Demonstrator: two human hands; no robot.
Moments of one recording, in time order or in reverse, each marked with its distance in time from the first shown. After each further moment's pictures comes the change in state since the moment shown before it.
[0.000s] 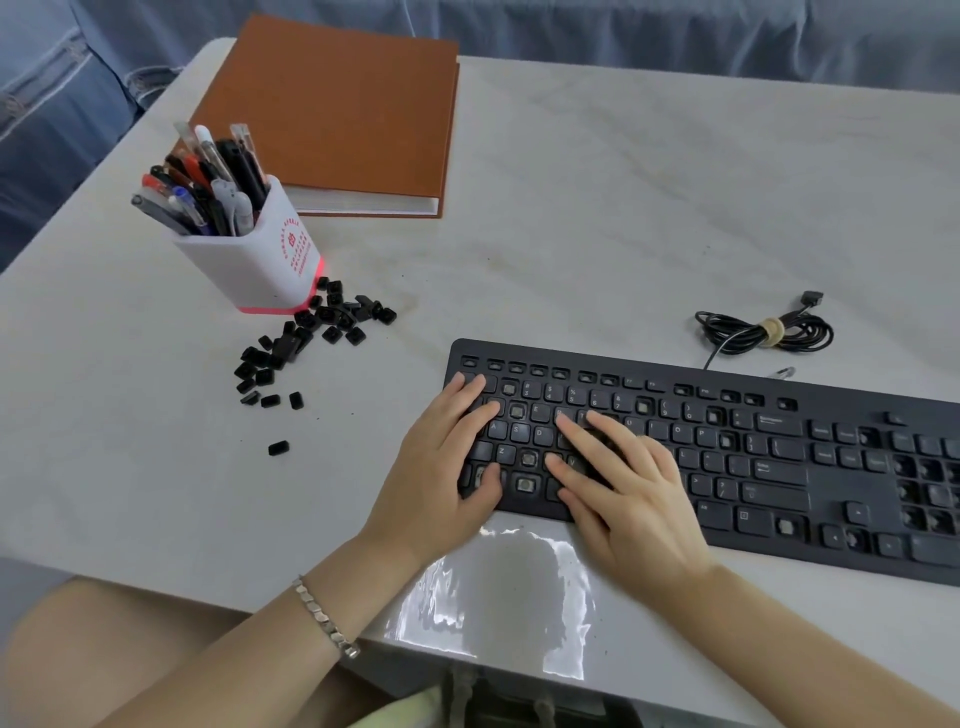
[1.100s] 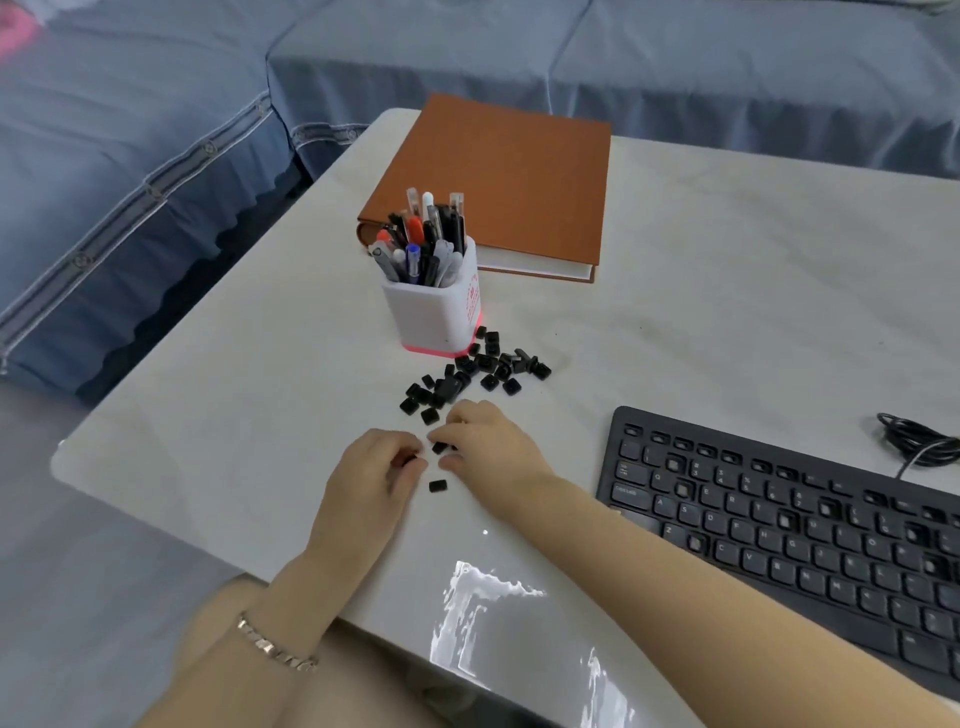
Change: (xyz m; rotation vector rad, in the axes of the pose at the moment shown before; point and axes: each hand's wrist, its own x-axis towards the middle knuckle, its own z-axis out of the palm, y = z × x) left_hand -0.044 -0.103 -0.124 0.117 0.203 -0.487; right_hand 0.178 -0.151 0.089 0.256 -0.585 -0.055
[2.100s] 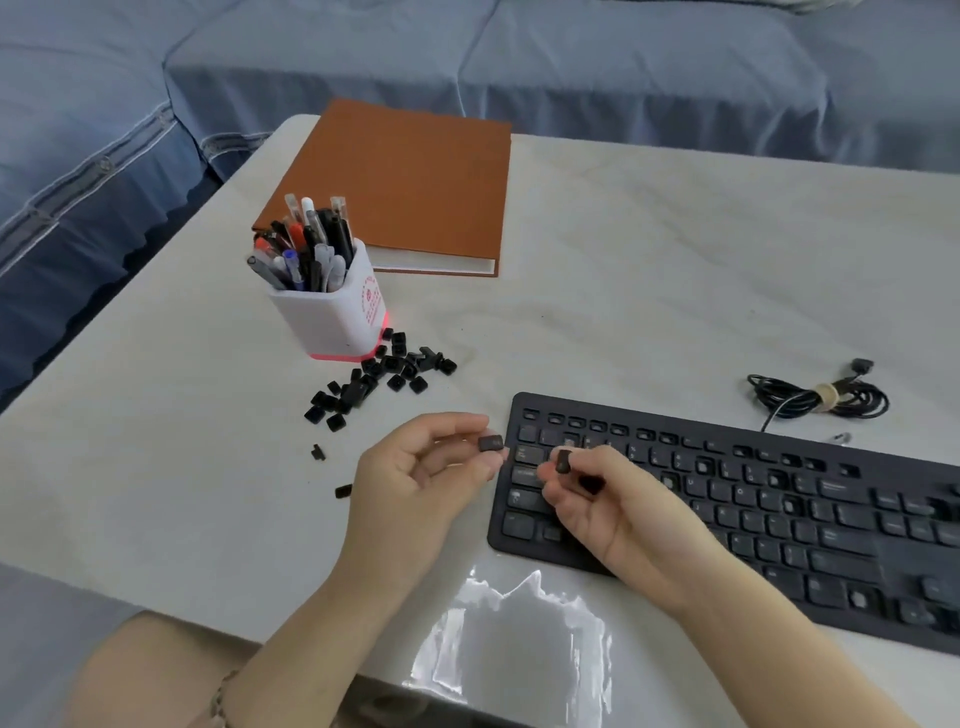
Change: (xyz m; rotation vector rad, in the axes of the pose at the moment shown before) left_hand -0.026 0.153 0.007 -0.901 -0.088 -0.178; right_hand -0.149 0.043 -0.070 1.933 0.362 0.665
